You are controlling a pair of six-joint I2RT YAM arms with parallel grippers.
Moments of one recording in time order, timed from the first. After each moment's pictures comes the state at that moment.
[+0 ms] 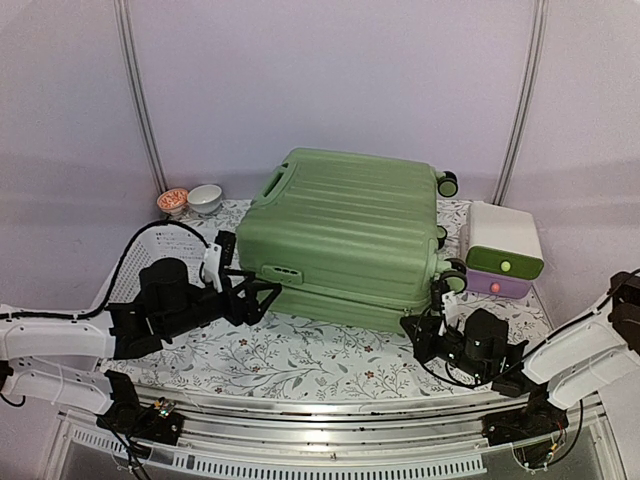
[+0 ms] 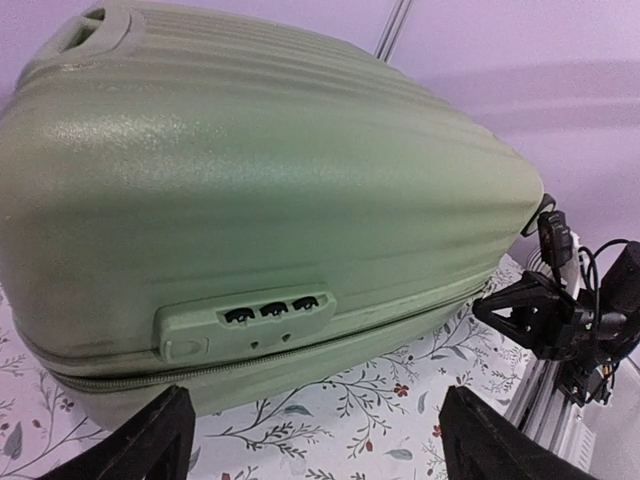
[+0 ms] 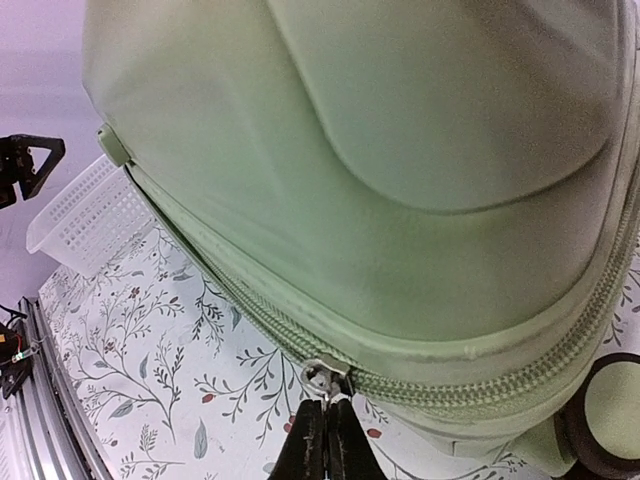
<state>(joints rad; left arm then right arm) -0.92 1.02 0.44 0.38 -0.12 -0.38 1.02 1.35 0.15 0.94 0.31 0.45</state>
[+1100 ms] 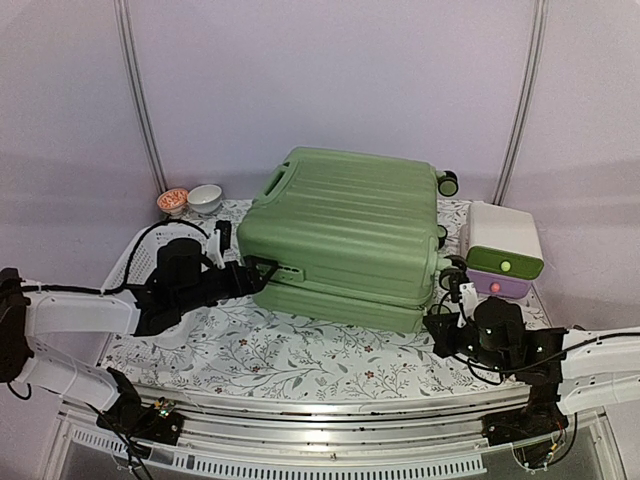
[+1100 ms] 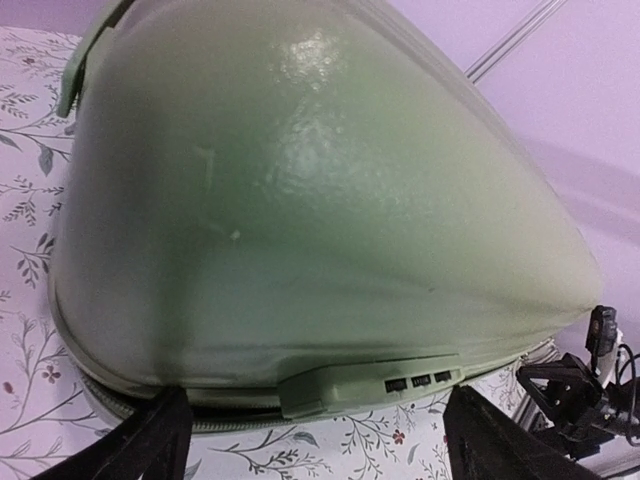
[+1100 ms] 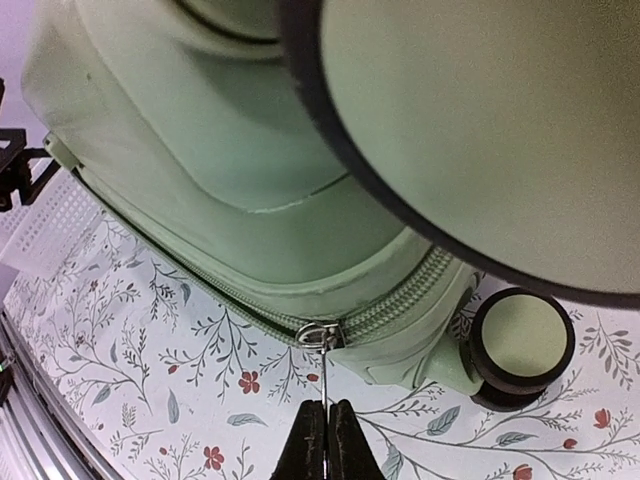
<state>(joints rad) -0.70 1.25 0.52 0.43 0.01 -0.67 1.02 0.89 0.27 0.13 0.41 0.58</state>
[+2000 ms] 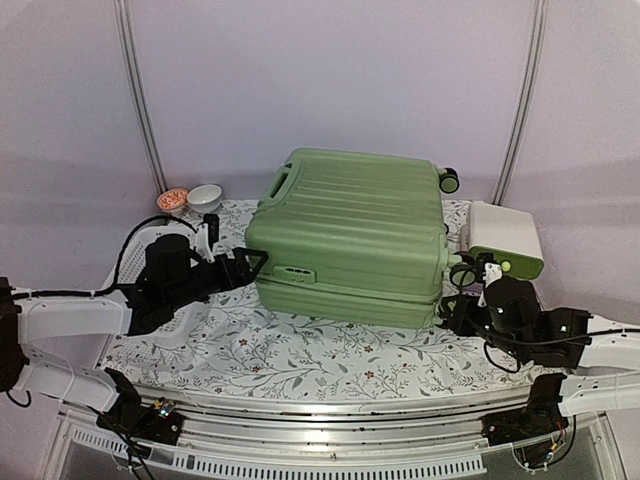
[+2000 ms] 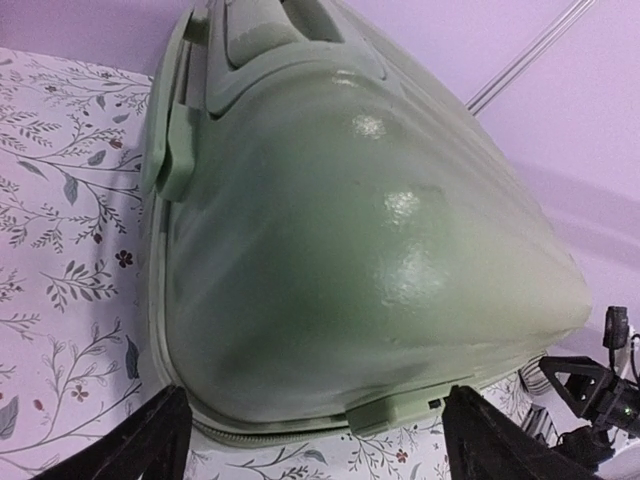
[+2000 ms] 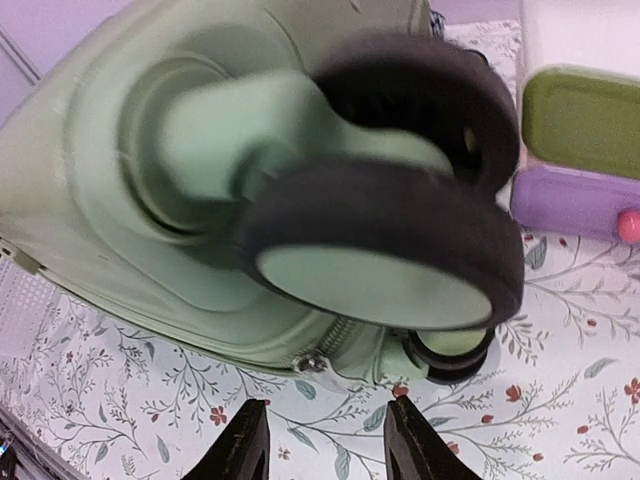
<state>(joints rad) -0.65 1.20 0.52 0.43 0.02 -0.67 0.99 0.79 0.44 -0.27 0.58 0.76</state>
